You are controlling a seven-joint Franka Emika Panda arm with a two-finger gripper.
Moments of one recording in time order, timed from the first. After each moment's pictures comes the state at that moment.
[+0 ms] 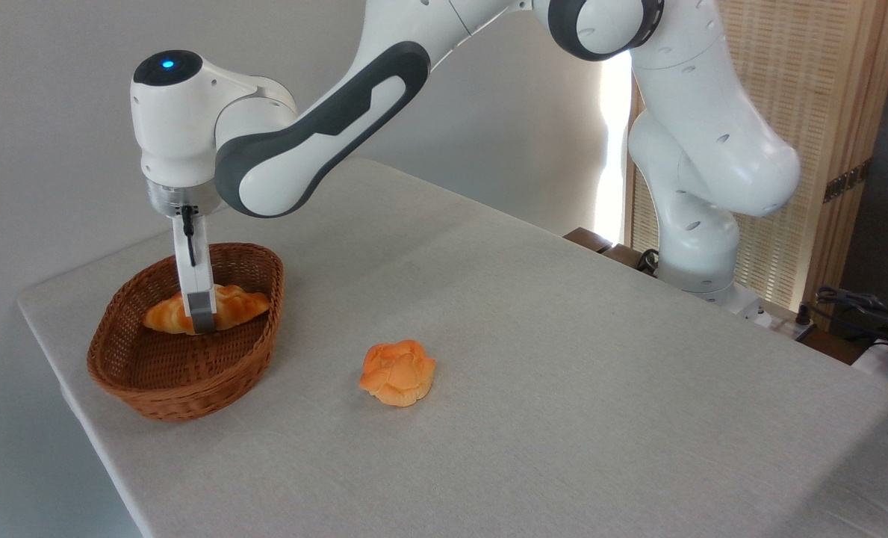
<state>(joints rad) -0.17 0.42 -0.36 -1.64 -0.16 2.28 0.76</state>
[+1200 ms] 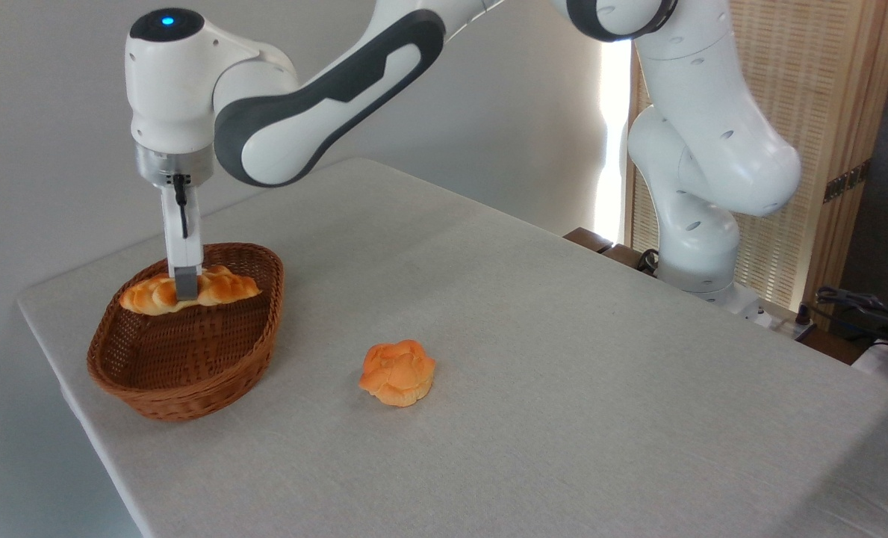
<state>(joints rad) -0.15 0.34 -0.33 -1.62 -0.20 2.22 0.76</state>
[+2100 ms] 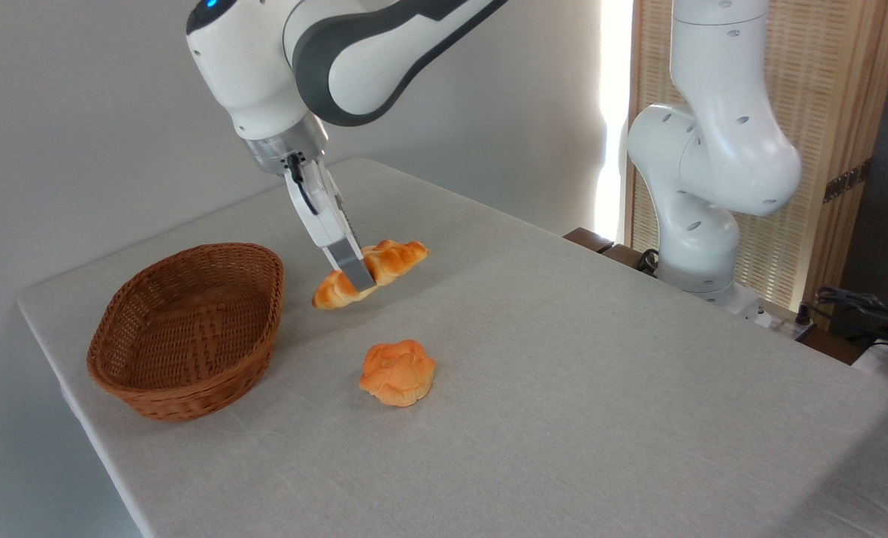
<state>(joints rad) -0.14 0.04 -0.24 -1.90 -0.15 1.71 0.86</state>
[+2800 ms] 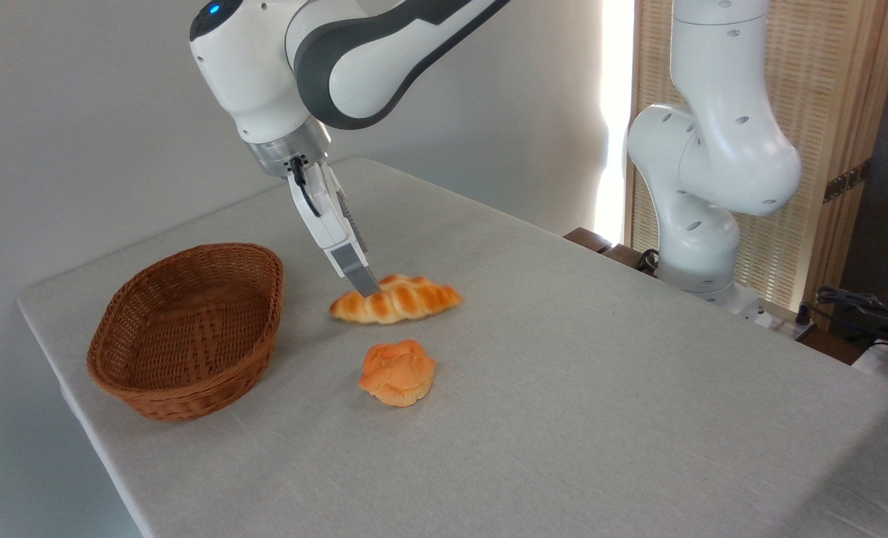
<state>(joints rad) -0.14 0.04 -0.24 -1.91 -0.15 1.71 0.86</state>
